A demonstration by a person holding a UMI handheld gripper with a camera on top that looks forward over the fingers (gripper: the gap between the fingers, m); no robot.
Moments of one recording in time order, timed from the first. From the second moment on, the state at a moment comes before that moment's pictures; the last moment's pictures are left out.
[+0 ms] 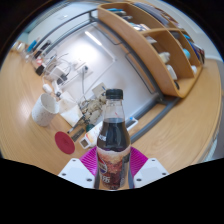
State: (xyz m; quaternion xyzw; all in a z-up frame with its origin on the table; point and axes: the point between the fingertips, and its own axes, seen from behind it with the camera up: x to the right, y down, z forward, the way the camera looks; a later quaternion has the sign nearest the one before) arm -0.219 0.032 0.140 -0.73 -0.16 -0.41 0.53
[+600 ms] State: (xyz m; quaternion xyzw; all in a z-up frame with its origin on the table) arm -0.278 0.137 0.145 -0.45 -0.57 -0.64 0.27
